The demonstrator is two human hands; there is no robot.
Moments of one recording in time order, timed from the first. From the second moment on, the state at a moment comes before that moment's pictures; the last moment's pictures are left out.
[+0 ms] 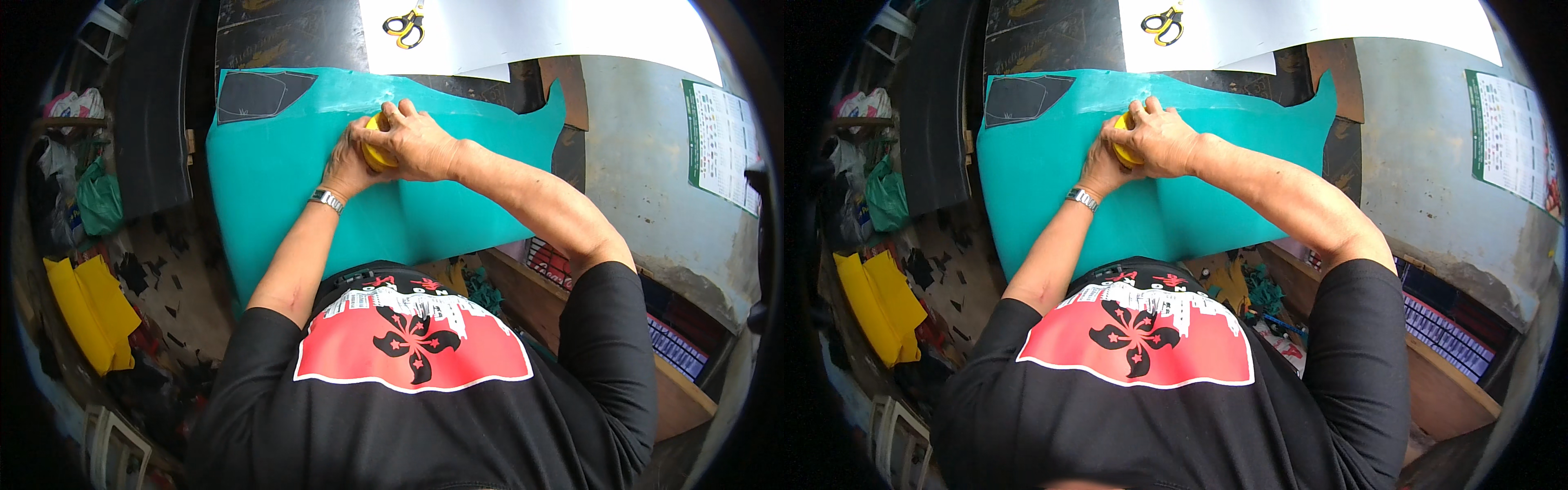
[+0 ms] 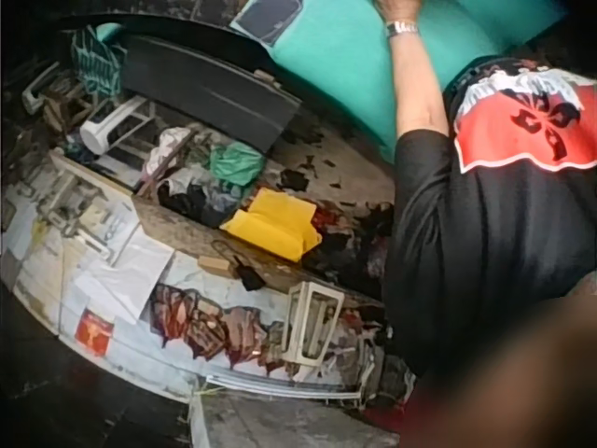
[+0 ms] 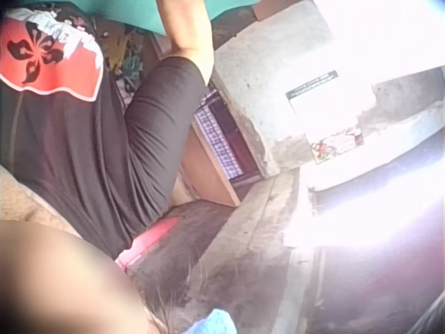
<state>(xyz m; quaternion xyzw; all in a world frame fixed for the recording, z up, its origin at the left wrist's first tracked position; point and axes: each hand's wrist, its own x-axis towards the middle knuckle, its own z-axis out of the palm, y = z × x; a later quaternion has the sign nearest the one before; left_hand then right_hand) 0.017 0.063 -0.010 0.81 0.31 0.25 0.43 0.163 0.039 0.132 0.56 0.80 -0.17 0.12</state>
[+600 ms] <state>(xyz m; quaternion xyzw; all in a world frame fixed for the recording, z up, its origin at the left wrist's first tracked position) -0.053 0.054 0.028 0.57 0.29 0.28 0.72 0.124 -0.016 0.104 0.76 0.40 -0.32 -0.39</state>
